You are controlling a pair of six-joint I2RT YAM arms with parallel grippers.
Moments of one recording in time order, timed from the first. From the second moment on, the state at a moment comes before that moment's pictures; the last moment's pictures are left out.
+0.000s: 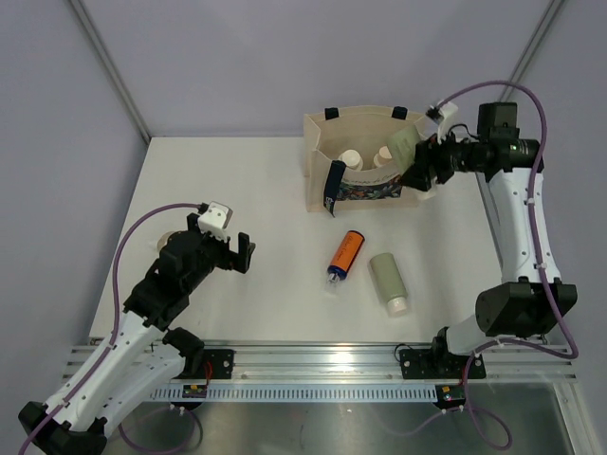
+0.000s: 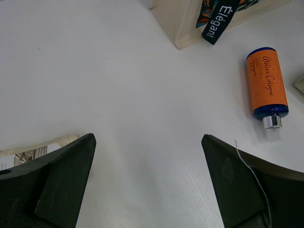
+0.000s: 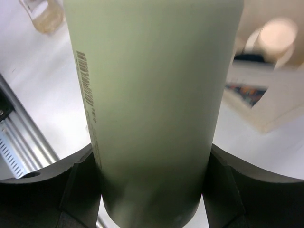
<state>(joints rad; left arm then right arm) -0.53 0.62 0.64 -0.37 -0.09 -0.06 -0.07 1.50 1.69 -1.06 -0.81 -0.46</state>
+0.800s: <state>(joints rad) -0.53 0.66 0.63 -0.37 -0.12 -0.03 0.20 2.24 2.30 -0.95 -0.27 -0.61</state>
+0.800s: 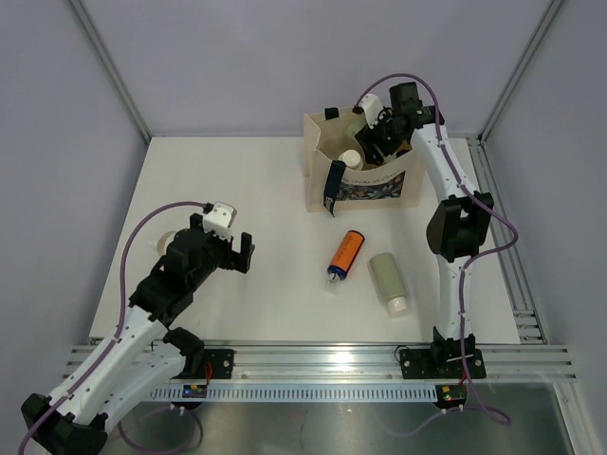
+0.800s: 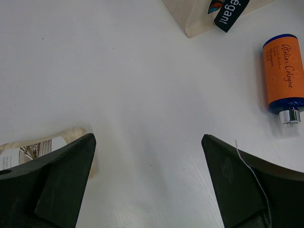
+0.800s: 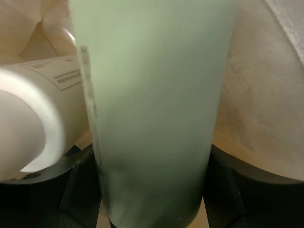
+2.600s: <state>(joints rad) 0.22 1.65 1.03 -0.71 -0.01 -1.04 -0.08 1.08 0.98 -0.58 -0.85 -0.39</state>
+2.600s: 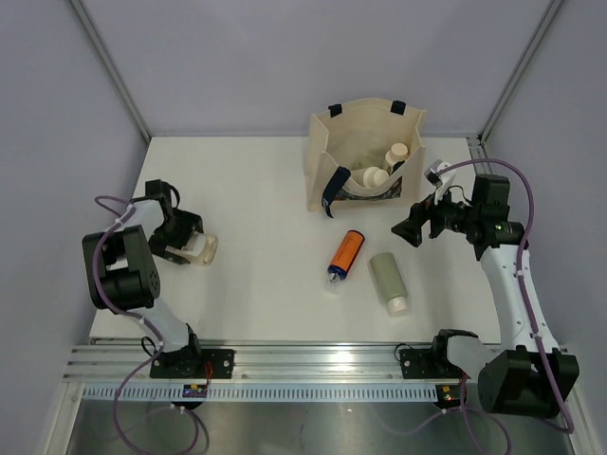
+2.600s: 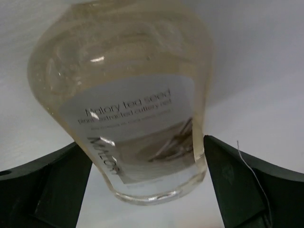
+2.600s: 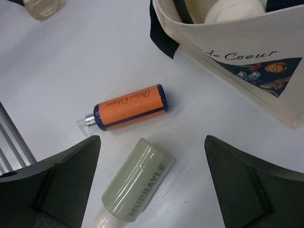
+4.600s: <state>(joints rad) -0.44 1.55 1.41 0.30 0.58 -0.72 -0.29 1.04 0.95 -0.52 -1.01 -0.34</state>
